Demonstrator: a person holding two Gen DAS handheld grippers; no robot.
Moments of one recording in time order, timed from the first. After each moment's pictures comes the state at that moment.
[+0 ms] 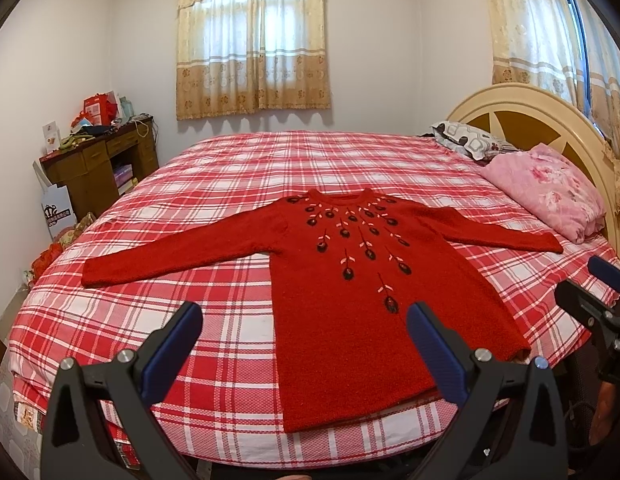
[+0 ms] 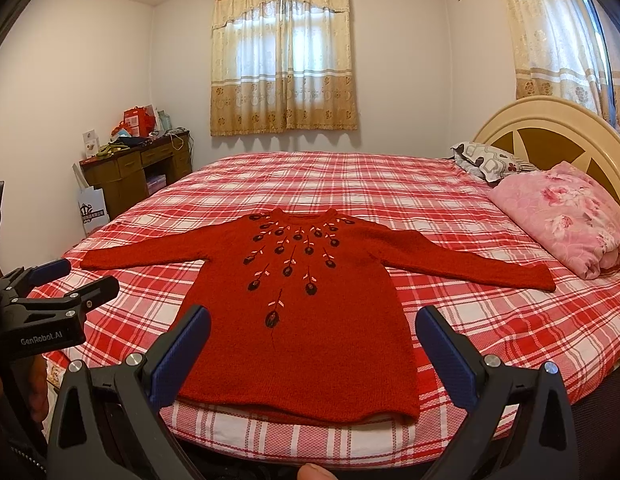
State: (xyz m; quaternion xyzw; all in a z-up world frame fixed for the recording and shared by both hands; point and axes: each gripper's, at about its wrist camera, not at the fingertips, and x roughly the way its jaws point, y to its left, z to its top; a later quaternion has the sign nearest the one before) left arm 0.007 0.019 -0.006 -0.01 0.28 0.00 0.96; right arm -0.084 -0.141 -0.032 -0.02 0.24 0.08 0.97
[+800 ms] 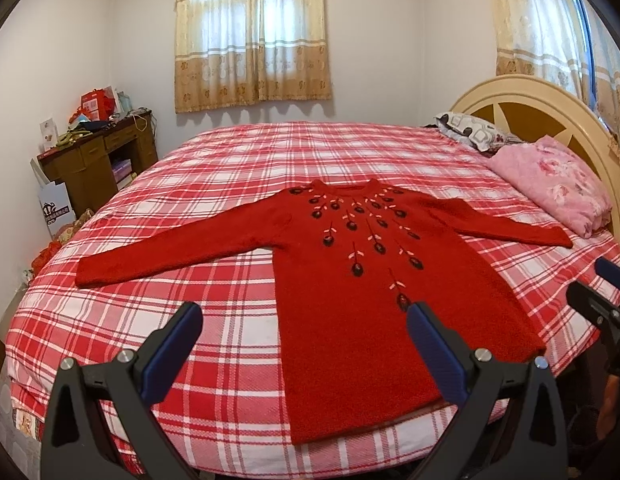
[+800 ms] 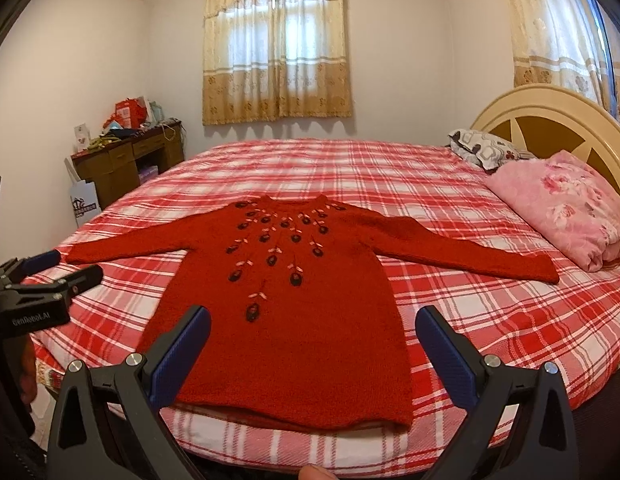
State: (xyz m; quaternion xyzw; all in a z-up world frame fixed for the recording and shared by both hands) left arm 0.033 0.026 -0.019 0.00 0.30 0.01 0.95; right arm -0.050 -0.162 -0.052 -0.02 0.26 0.07 0.96
